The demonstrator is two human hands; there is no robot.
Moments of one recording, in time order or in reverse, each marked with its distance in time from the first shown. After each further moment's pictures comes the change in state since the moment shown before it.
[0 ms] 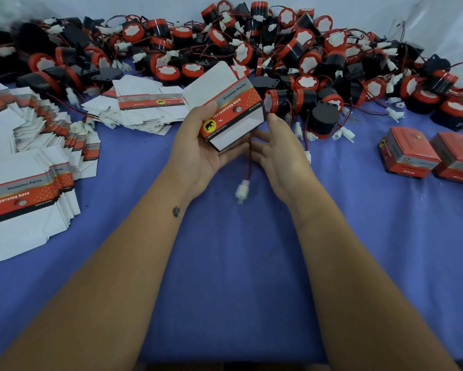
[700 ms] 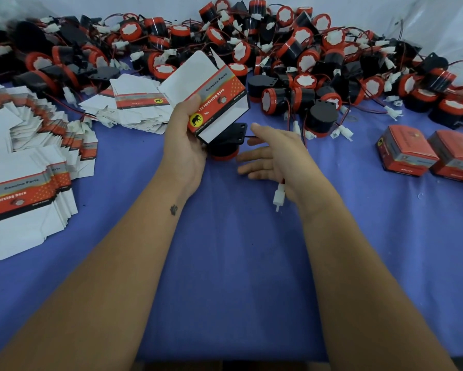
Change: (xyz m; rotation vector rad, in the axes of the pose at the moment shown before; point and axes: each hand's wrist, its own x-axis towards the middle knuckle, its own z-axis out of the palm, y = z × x) left_hand -0.001 0.003 0.004 -0.036 0.102 0.205; right_hand -0.013 -0.013 -0.011 -0.240 -0.055 0.115
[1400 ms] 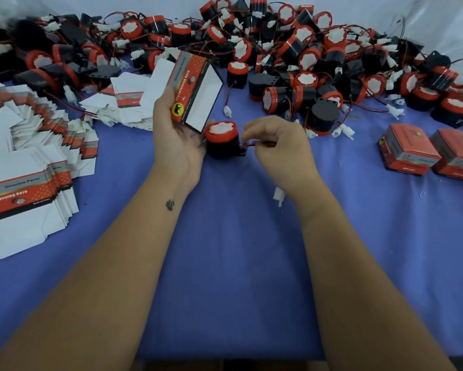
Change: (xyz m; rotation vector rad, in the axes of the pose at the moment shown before) left_hand 0.005 0.006 -0.003 -0.046 0.184 -0.088; right_hand 0.003 0.010 0.001 -0.501 0.119 -0.496
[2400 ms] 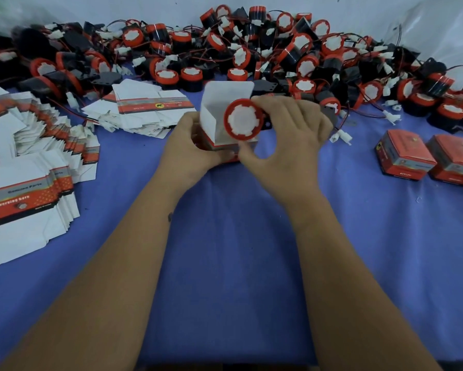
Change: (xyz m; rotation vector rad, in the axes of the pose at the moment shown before) left_hand 0.012 -0.010 -0.025 0.936 -0.202 0.250; right_hand -0.010 -0.012 -0.001 -0.450 0.388 -0.438
